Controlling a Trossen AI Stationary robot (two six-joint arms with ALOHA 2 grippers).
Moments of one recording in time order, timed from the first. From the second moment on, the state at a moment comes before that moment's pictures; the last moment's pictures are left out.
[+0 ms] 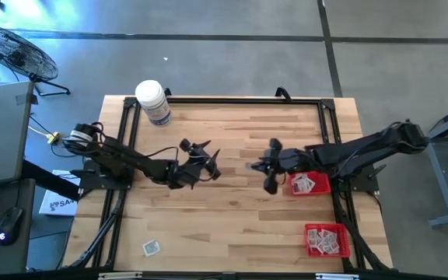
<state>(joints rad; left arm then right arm) -0.23 1.60 0.77 0.46 -1.08 -0.17 0.15 1.20 0.75 -0.14 0.25 0.29</state>
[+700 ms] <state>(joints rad) -0.24 1.60 0.77 0.11 -0.92 -0.53 0.08 0.92 0.62 -1.02 -0.05 1.03</state>
